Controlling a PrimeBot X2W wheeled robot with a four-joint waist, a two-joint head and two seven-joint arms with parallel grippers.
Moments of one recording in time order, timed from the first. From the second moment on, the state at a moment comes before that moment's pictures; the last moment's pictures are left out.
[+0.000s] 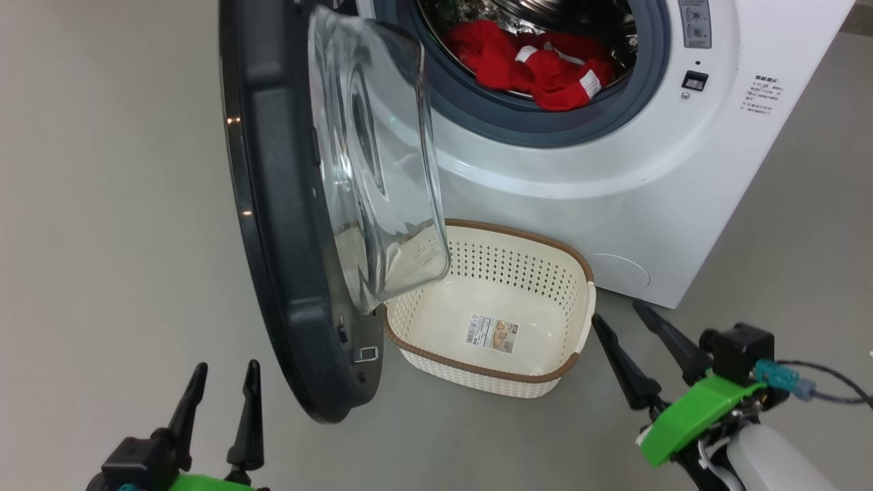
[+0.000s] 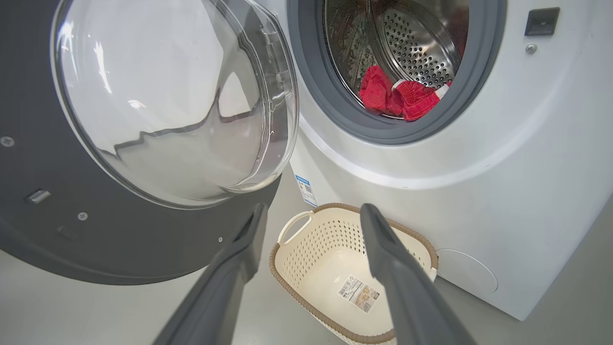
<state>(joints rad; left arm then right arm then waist) -0.05 0.03 -0.07 0.21 -0.26 -0.12 -0.25 -0.31 -0.31 0.39 0.40 0.56 0.13 -0.25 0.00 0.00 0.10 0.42</state>
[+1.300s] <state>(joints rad) -0.07 0.04 -0.11 -0.28 -0.23 -0.09 -0.26 -0.20 -0.26 0.24 0.33 0.41 0.13 -0.25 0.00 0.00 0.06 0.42</state>
